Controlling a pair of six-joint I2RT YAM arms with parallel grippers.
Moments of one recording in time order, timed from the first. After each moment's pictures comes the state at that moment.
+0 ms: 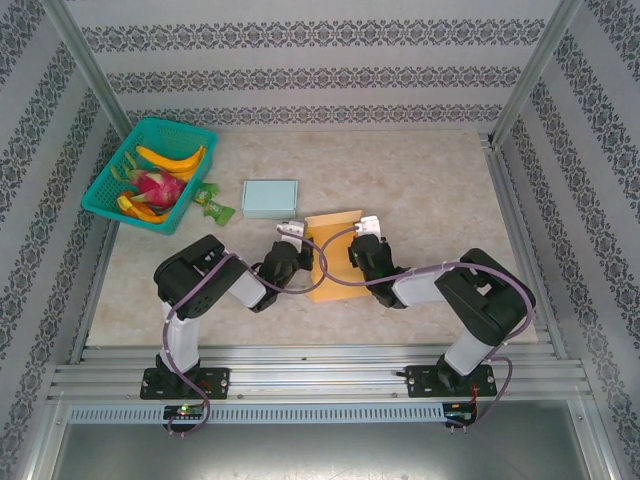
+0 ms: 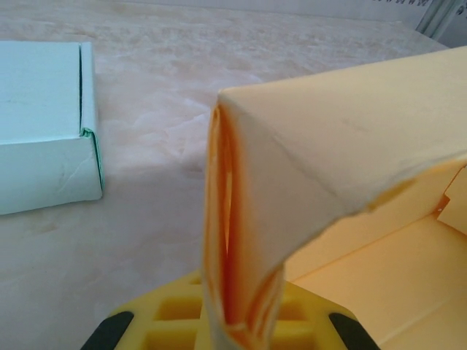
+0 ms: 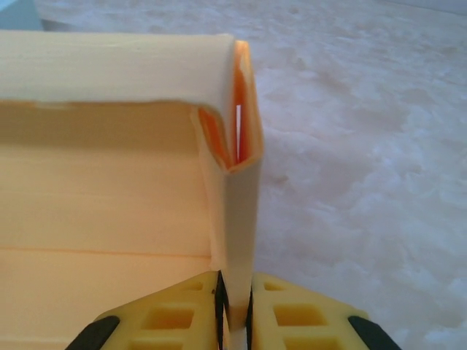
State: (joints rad) left arm -0.71 1.97 0.63 1.01 -0.33 -0.29; right arm 0.68 1.66 0.54 0.55 0.56 0.22
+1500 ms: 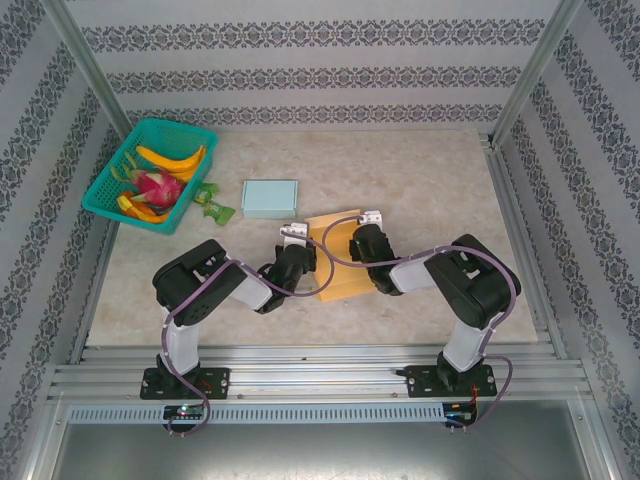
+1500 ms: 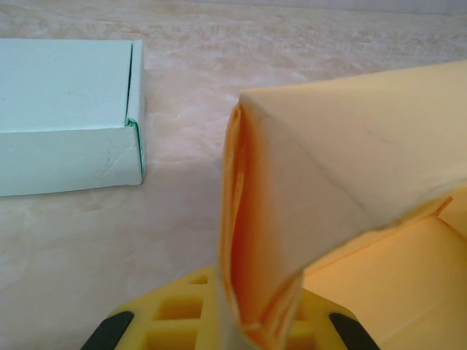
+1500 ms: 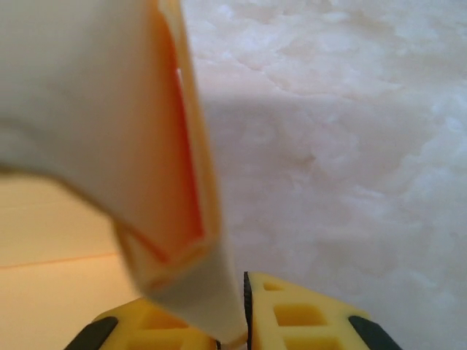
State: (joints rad) left arm -0.77 1.94 0.68 0.86 -0.53 -0.35; right arm 0.57 1.78 0.62 0.52 0.39 0.32
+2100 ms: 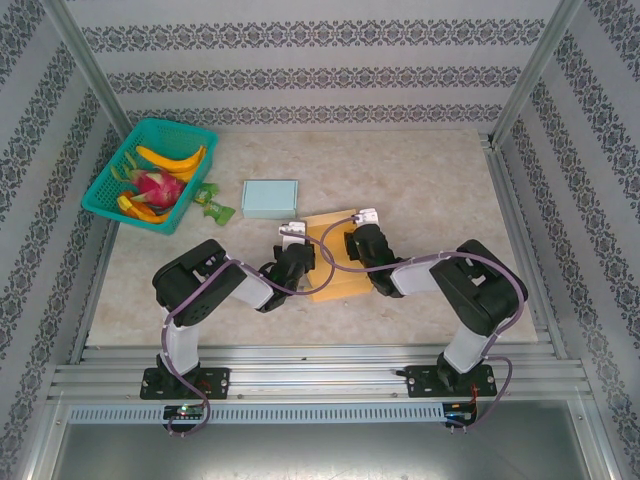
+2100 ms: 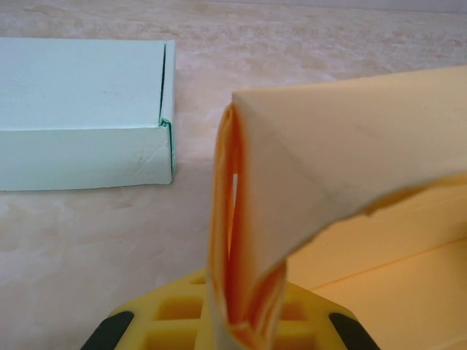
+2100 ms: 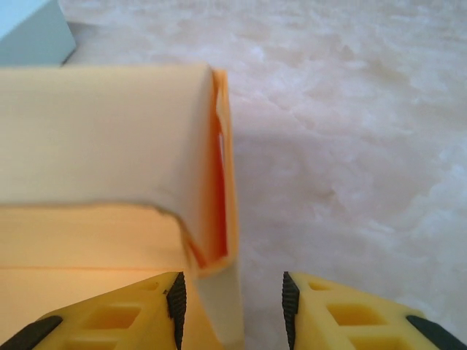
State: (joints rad) left arm -0.77 1.94 0.69 0.81 -0.60 -0.37; right arm 0.60 1.72 0.61 0.55 0.37 0.24
